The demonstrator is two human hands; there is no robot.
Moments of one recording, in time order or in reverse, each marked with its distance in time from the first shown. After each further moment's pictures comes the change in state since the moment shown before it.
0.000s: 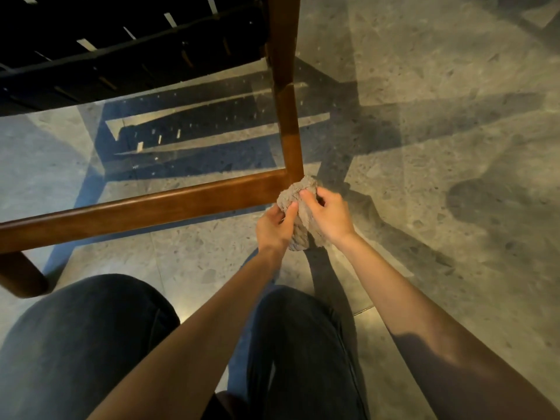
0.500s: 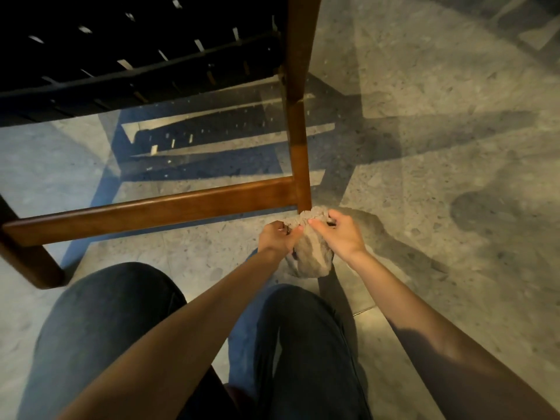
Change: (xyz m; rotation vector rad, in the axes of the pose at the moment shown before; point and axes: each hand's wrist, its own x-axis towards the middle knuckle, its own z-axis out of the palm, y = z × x) left_hand -0.010 0.010 -0.019 0.326 -0.090 -0.218; right_hand -0.023 0.017 -0.008 -0.132 -0.055 0.173
